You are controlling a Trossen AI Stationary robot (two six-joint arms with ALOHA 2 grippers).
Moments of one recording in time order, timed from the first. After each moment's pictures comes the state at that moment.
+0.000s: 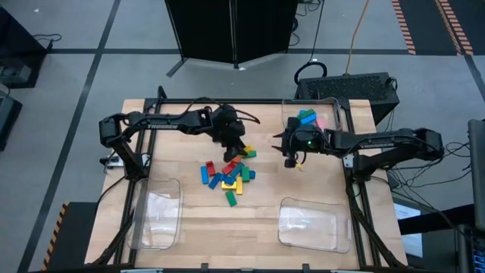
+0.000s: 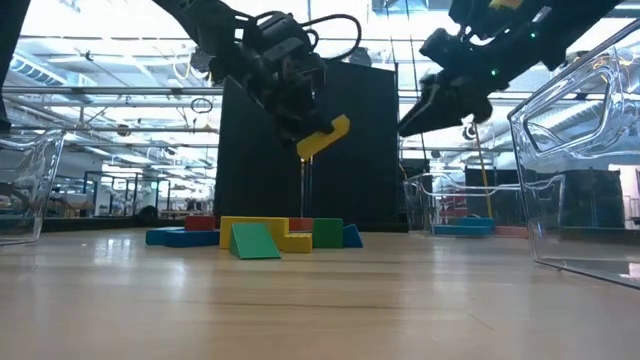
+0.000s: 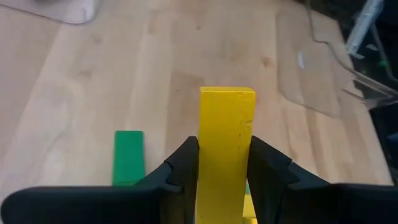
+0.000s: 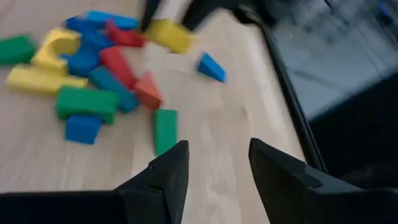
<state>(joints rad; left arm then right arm) 0.32 1.70 1.17 -0.27 0.52 -0.04 -0.16 1.19 0.63 0.04 0.14 -0.40</state>
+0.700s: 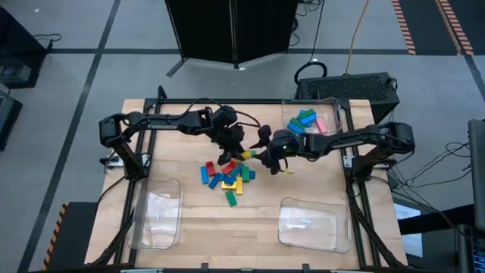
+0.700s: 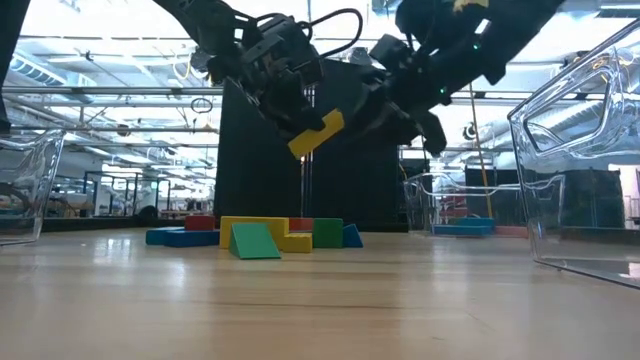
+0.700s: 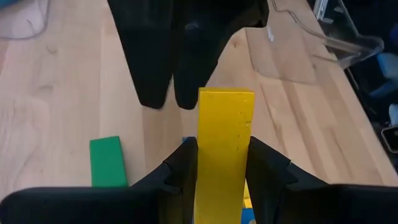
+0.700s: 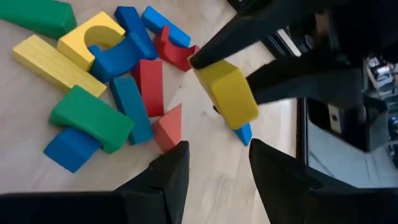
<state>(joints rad) 0.31 1.70 1.17 -0.32 0.60 0.16 -0.11 1.54 0.83 0.18 0.05 -0.82</state>
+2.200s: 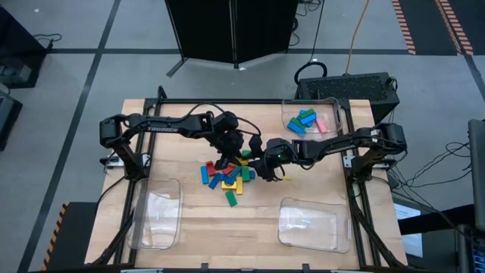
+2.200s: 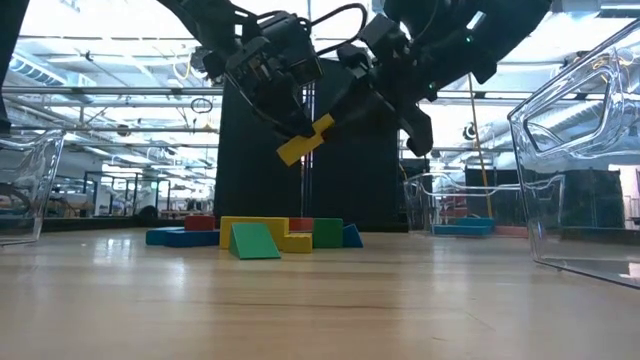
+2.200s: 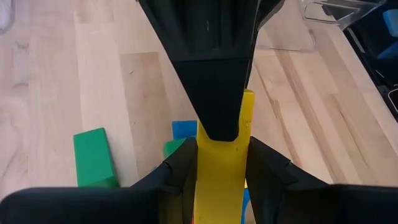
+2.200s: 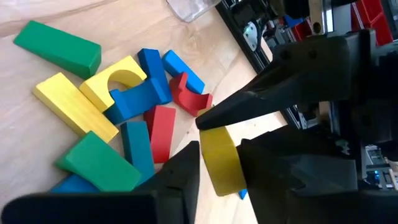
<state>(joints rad) 0.27 1.70 1.17 -0.38 0.57 0.27 -0.02 1.62 0.88 0.27 0.02 -0.94</state>
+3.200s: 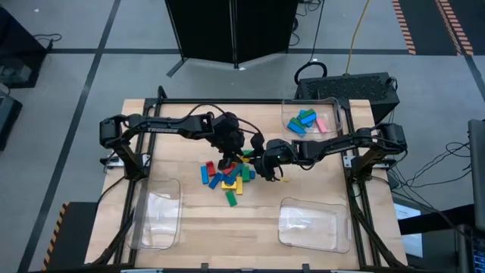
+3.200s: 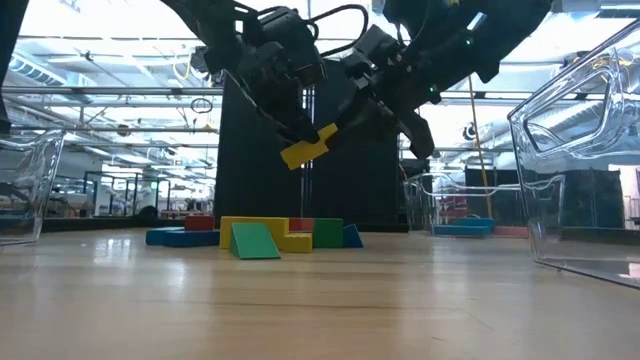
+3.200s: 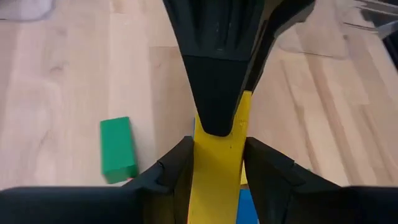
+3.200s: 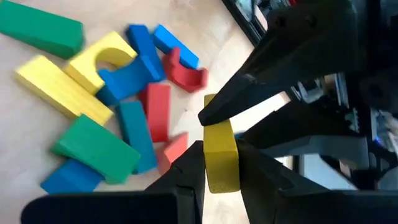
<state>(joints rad) 0.26 1.69 1.18 -0.38 0.45 0.18 -0.02 1.62 0.88 0.24 0.12 -0.85</state>
